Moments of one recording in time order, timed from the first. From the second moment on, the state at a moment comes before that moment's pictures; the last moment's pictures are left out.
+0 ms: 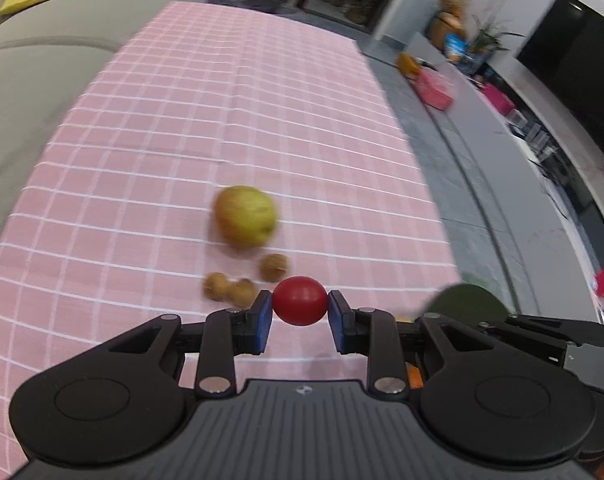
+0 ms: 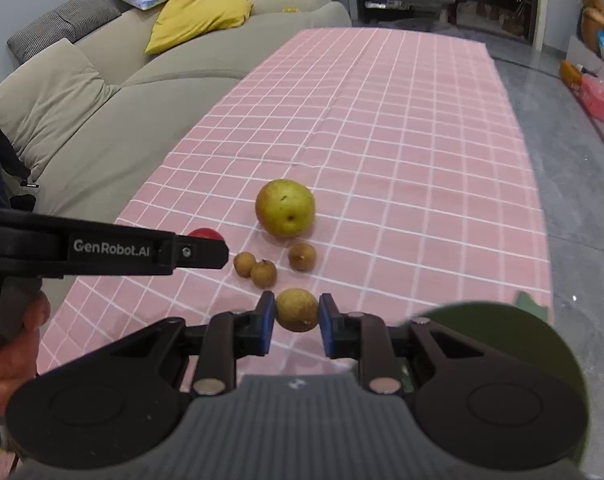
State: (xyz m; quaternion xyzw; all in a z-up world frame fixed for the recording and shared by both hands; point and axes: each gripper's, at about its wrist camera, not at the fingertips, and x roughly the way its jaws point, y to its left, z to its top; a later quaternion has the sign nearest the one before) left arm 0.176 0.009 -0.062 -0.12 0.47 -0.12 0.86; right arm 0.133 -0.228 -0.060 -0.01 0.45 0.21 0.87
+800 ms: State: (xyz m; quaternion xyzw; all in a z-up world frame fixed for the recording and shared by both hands) left arm 0.153 -0.114 -0.079 0.02 0.49 -0.25 0.83; right arm 0.087 -0.337 -0.070 -0.03 0.48 0.12 0.87
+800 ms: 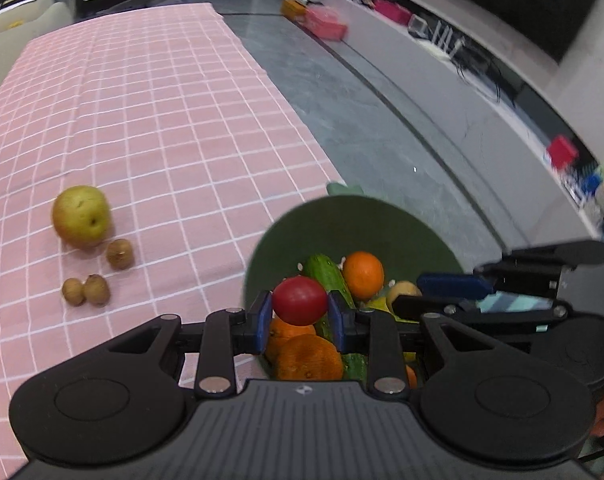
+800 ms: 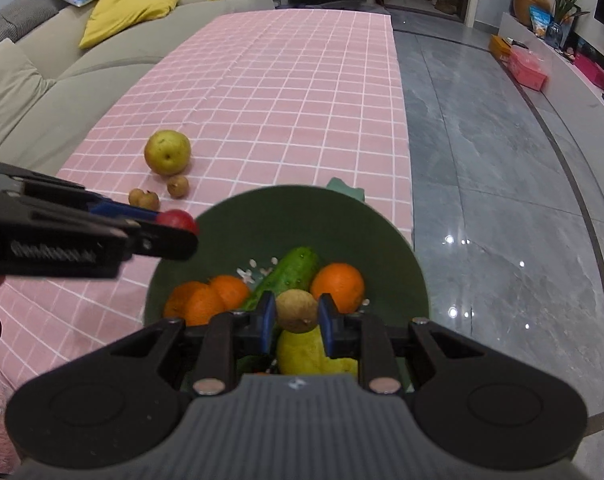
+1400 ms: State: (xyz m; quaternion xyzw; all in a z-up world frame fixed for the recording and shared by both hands) left arm 0.165 -0.132 -0.101 0.03 0.51 -0.24 0.83; right arm 0.111 -0.340 -0.094 -0.03 0.50 0.11 0.86
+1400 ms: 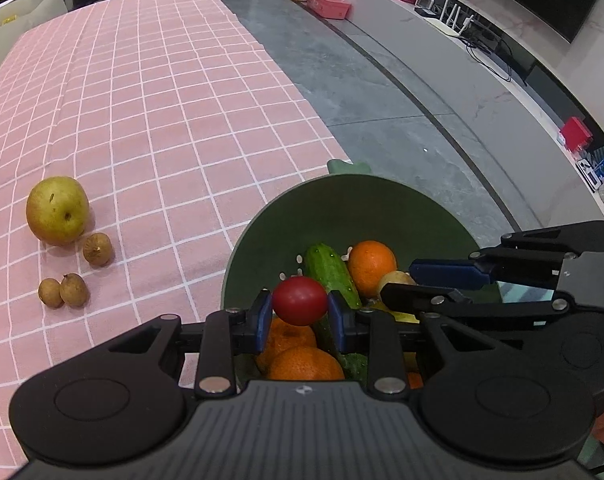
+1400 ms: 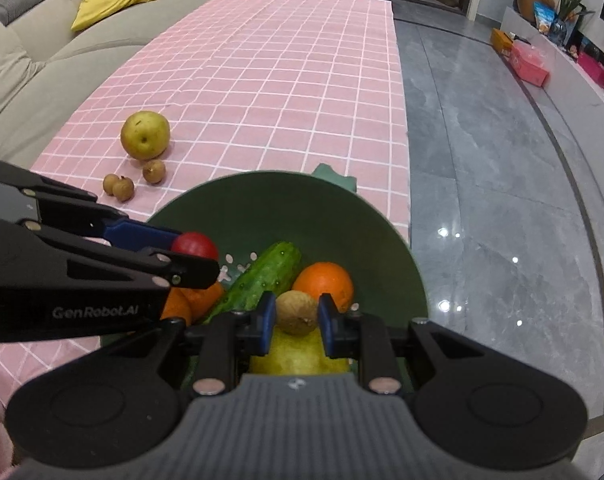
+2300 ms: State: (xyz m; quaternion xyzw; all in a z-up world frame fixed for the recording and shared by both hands) left arm 0.161 -0.125 -0.102 0.02 0.52 -0.24 0.82; right arm 0.115 -0.349 -0.091 0.01 0.49 0.08 0.87
